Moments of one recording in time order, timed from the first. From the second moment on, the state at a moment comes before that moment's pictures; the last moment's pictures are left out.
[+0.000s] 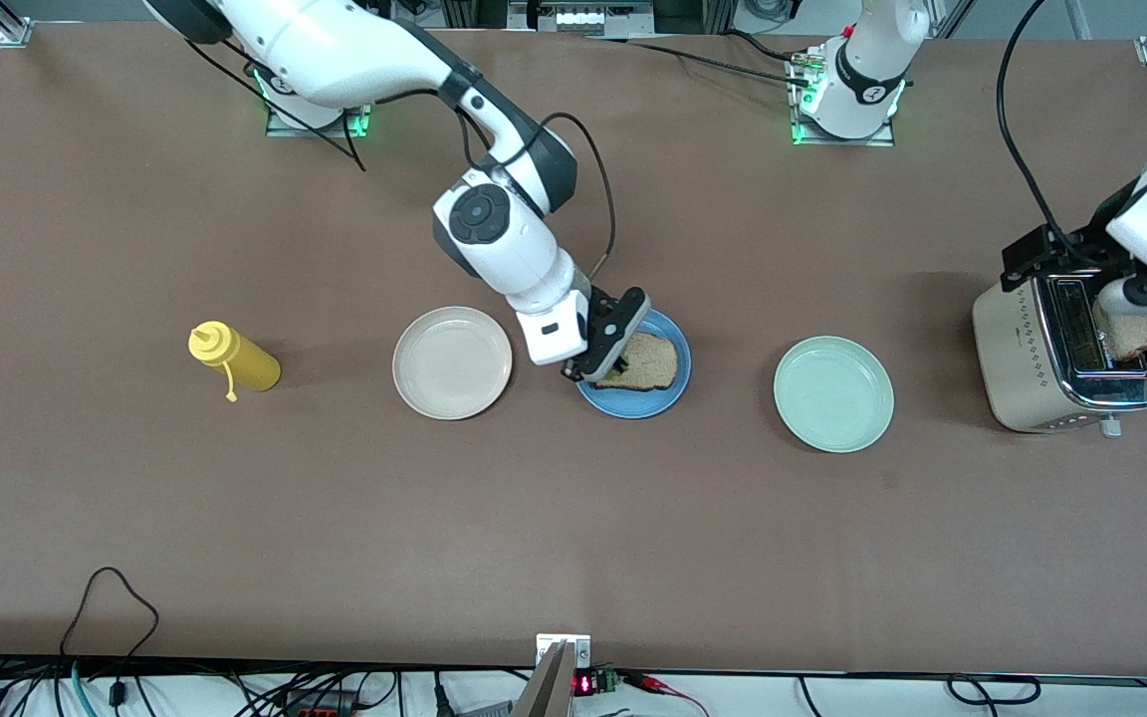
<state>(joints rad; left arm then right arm) 0.05 0.01 -0.07 -1.66 0.02 1.66 0.01 0.51 0.79 0.32 -1.40 0.00 2.61 -0.25</state>
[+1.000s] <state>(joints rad) 0.04 -0.05 -0.07 -1.72 0.02 1.63 0.13 0.50 0.76 0.27 -1.37 -0.01 2.59 -0.24</state>
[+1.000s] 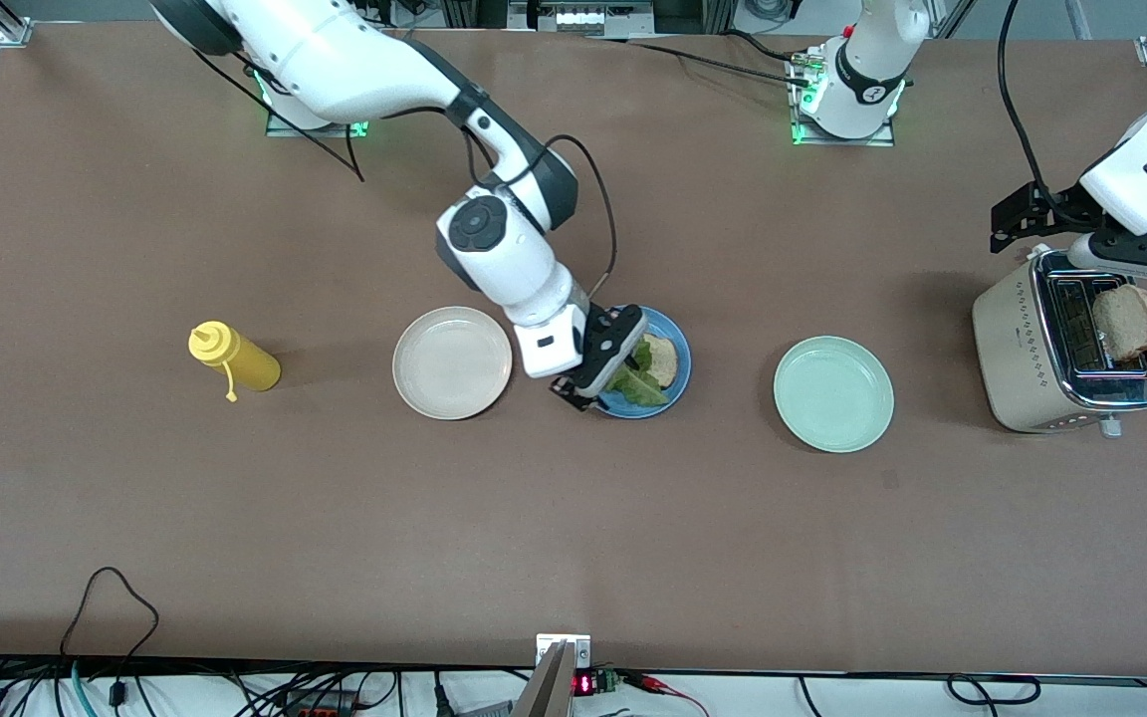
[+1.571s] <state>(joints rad) 0.04 -0.05 -0.07 -1.72 0.02 1.63 0.13 0.21 0.50 0.26 -1.53 -0.02 2.38 -0.50</state>
